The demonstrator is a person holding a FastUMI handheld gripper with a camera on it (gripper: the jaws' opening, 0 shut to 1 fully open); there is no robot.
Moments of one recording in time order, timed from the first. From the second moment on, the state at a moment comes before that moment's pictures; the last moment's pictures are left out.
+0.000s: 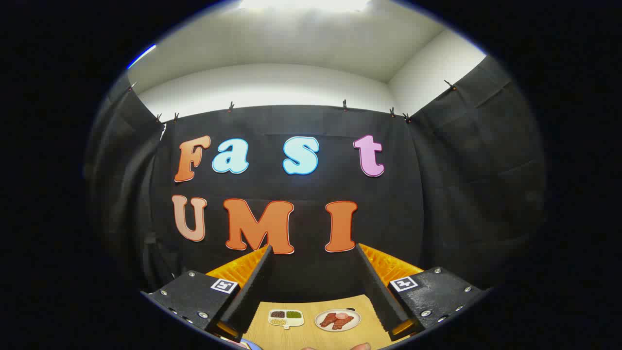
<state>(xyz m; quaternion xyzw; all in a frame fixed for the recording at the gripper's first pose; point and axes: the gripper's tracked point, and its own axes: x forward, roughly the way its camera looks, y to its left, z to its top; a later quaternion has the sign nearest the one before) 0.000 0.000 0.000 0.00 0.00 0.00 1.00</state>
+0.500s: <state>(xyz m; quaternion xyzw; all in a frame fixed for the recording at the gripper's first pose) -0.006 0.027 -0.005 -0.02 0.02 0.05 1.00</state>
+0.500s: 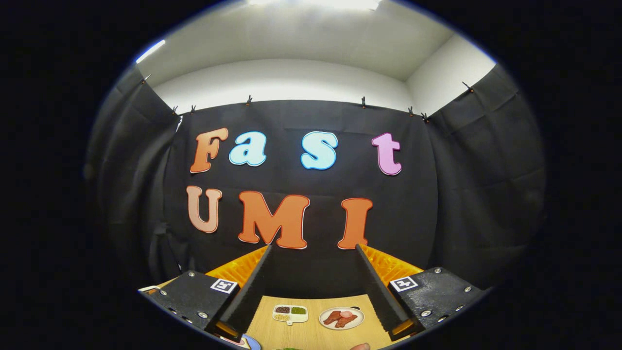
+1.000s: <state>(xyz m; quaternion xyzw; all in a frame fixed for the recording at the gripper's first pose) -0.007 0.031 0.000 -0.02 0.01 0.06 1.00</state>
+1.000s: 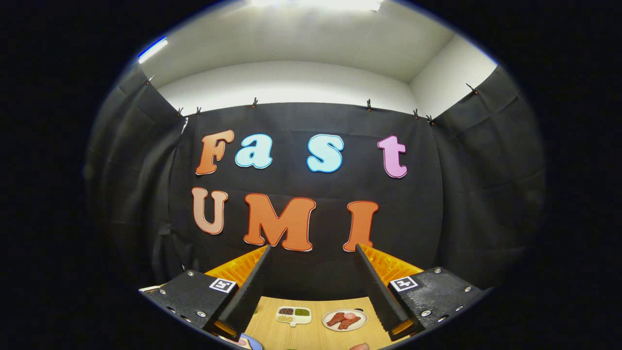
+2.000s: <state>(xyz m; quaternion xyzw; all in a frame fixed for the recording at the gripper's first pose) -0.020 0.043 -0.230 -0.04 0.30 0.11 0.95</state>
